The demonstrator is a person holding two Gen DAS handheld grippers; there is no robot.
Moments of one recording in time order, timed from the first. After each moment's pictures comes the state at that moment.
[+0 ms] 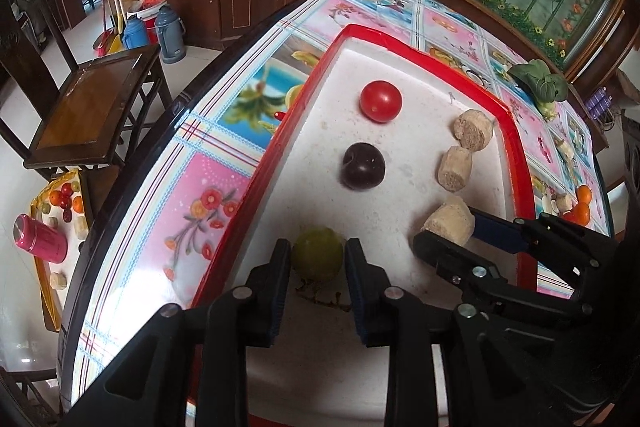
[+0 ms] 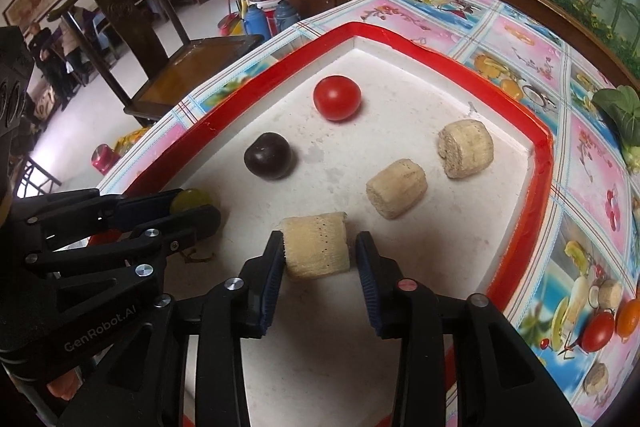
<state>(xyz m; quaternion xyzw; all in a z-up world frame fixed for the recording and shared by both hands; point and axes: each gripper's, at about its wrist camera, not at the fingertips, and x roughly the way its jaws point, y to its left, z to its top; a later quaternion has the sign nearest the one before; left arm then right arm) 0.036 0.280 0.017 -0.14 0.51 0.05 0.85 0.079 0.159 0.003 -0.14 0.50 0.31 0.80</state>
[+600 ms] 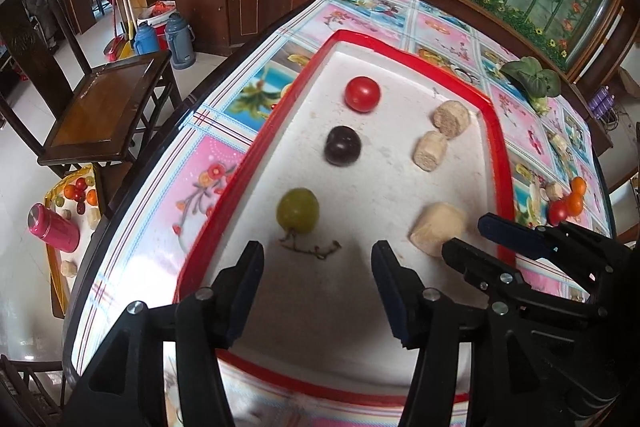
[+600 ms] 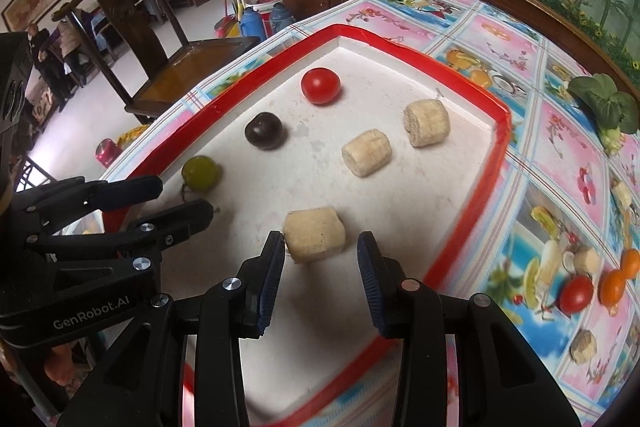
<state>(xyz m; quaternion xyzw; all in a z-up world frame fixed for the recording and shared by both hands) 0.011 0.257 0.035 -0.13 0.50 0.07 0.85 0.056 0.130 0.021 -0.14 0.49 0.30 0.80</state>
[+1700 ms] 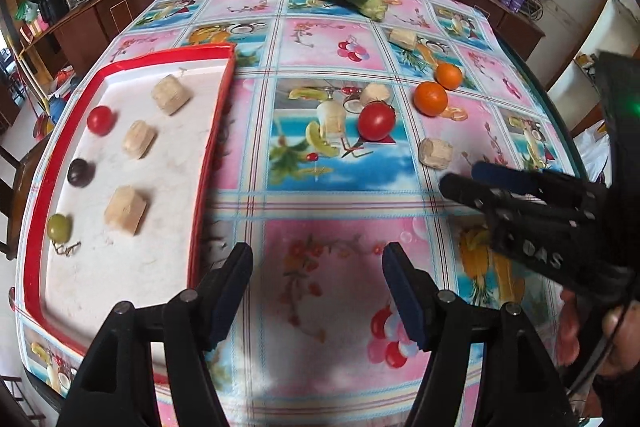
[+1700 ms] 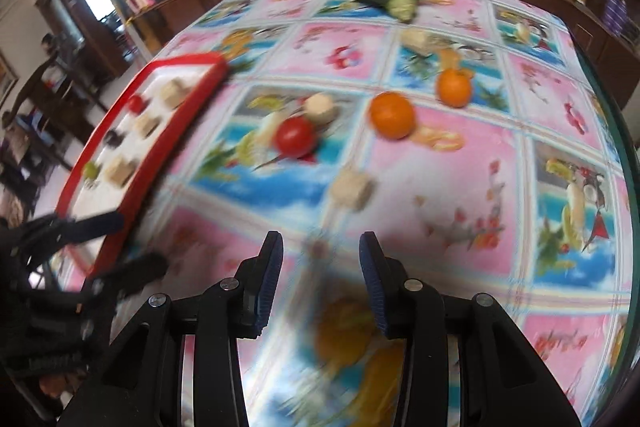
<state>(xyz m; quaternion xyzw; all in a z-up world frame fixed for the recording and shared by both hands) 0.017 0.047 0.051 0.00 0.53 -0.07 0.85 0.058 -0.106 0.025 0.00 0.51 0.17 0.85</state>
